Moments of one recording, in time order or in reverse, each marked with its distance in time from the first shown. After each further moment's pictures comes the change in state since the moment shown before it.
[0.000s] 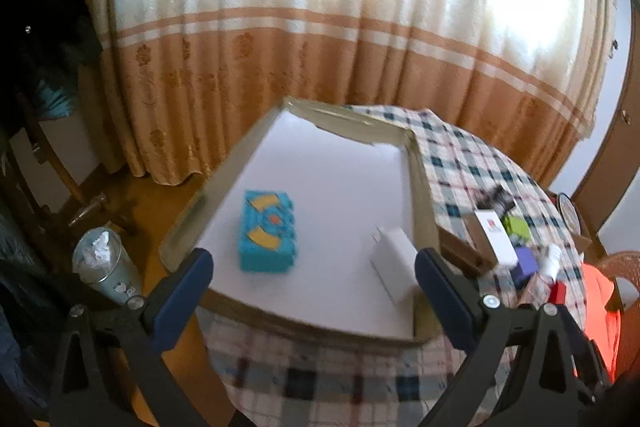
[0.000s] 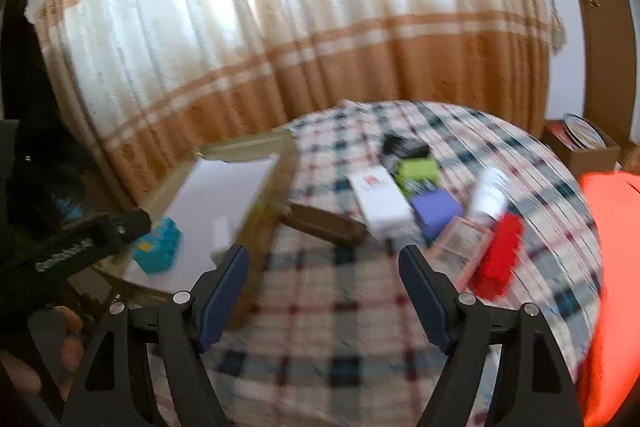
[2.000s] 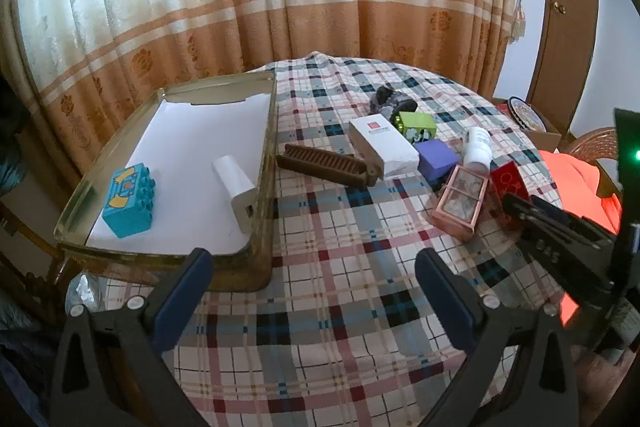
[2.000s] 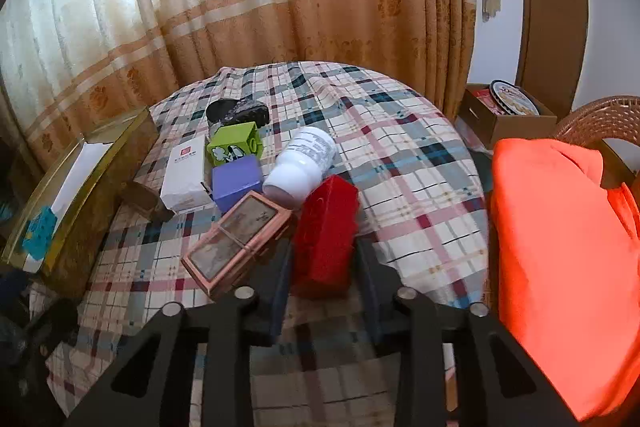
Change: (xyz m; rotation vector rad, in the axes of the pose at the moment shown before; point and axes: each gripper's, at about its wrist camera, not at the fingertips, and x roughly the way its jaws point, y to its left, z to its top) left arm -0.008 -0.108 -0.056 0.317 0.068 -0.110; right arm 0.012 -0.119 0.001 0.031 0.118 -0.244
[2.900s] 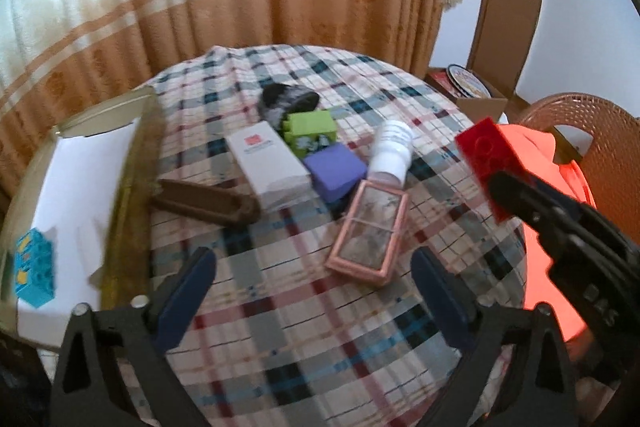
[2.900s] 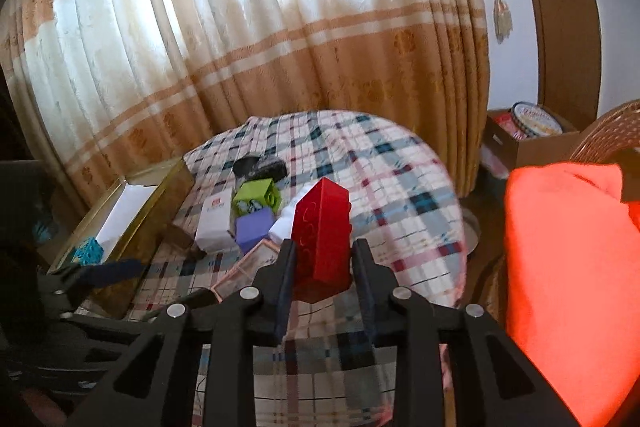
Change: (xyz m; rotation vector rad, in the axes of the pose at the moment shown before) left arm 0.041 -0.071 0.036 0.141 0.090 -0.216; right arm -0.037 -0.029 0.012 0.038 -0.141 0.142
